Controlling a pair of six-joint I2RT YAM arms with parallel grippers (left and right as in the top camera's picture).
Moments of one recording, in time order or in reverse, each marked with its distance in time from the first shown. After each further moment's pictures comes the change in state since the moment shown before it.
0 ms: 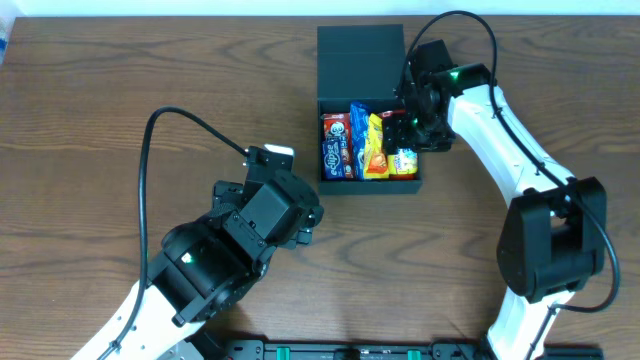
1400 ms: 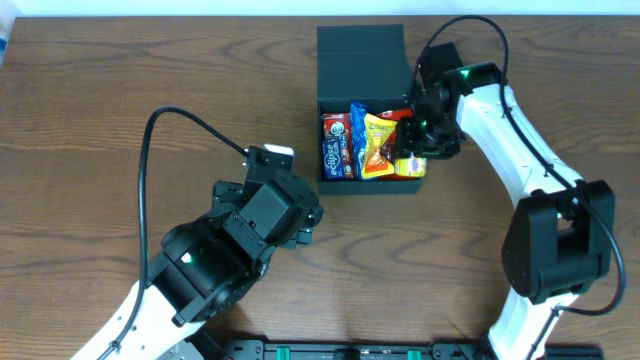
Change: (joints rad) left arm 0.000 0.000 0.000 0.000 0.000 0.000; right arm -0.034 -0.013 -0.006 -0.066 -0.023 0.034
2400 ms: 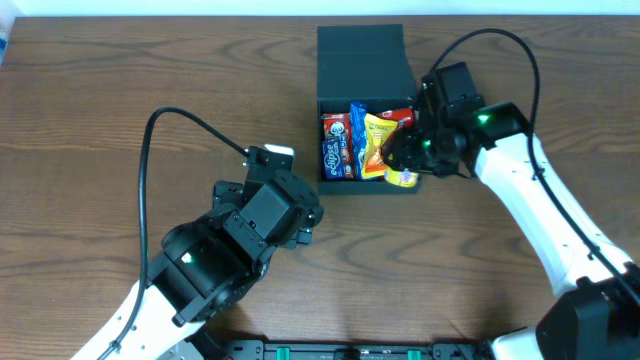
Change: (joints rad) left arm 0.000 0.000 0.000 0.000 0.000 0.000; right arm 0.058 -0.339 -0.249 0.138 -0.036 0.174
